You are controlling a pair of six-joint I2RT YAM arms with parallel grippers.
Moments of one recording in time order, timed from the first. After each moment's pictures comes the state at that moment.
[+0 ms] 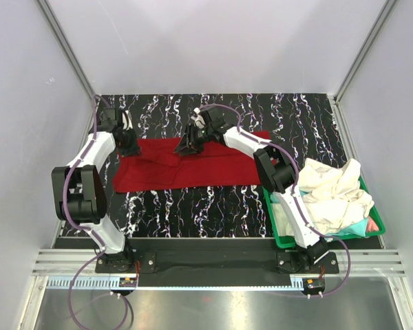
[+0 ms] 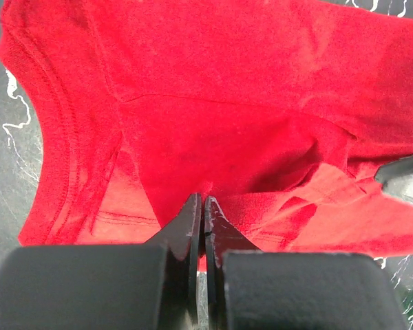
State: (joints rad) left arm 0.05 1.69 1.25 -0.61 0.17 -0.23; right arm 0.60 2.48 2.00 -0.23 -0.72 0.85
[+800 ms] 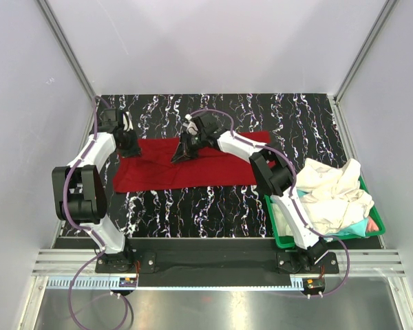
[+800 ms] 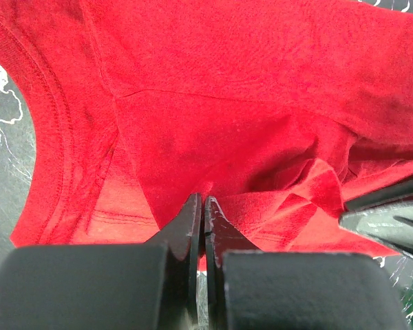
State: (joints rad) left arm 0.06 1.69 1.24 -0.60 0.18 -0.24; right arm 0.67 2.46 1.97 -0.25 -0.72 0.79
